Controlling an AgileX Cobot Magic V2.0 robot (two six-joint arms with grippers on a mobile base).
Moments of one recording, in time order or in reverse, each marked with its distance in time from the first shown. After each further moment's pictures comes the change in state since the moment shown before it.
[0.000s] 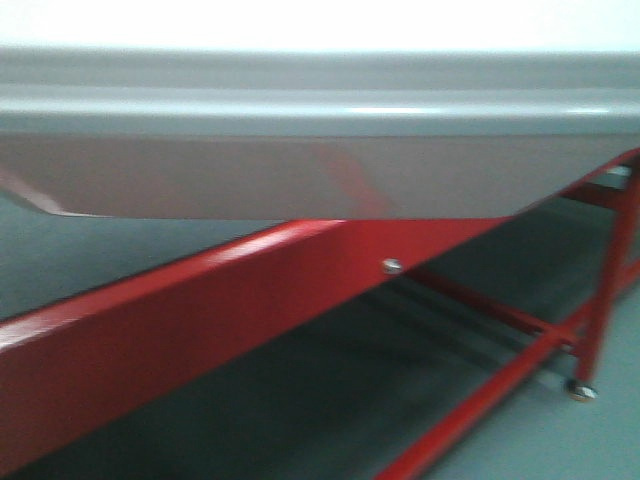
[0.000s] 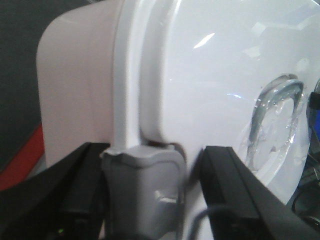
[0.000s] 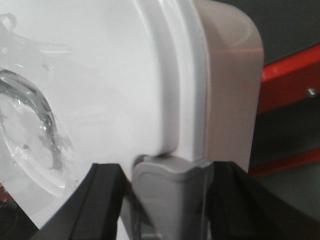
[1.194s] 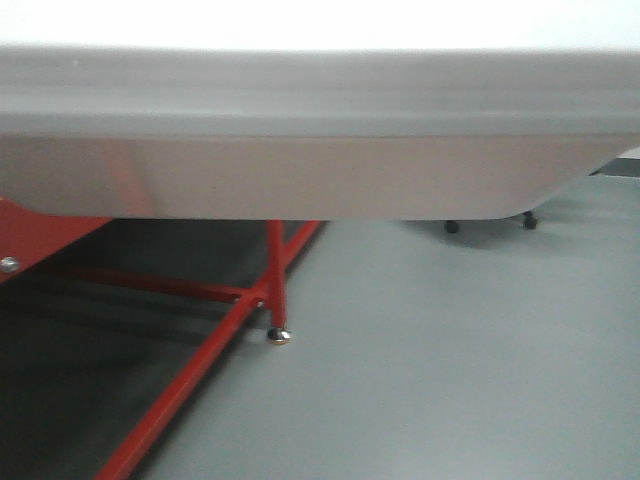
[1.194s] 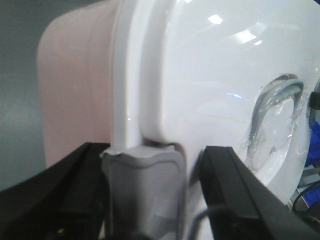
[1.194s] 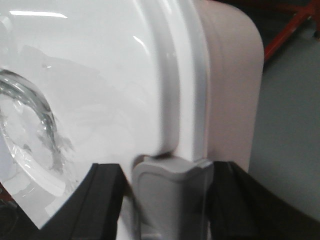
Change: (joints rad) left arm 0.000 0.000 0.000 0.000 0.000 0.000; right arm 0.000 0.000 0.000 0.000 0.000 0.000
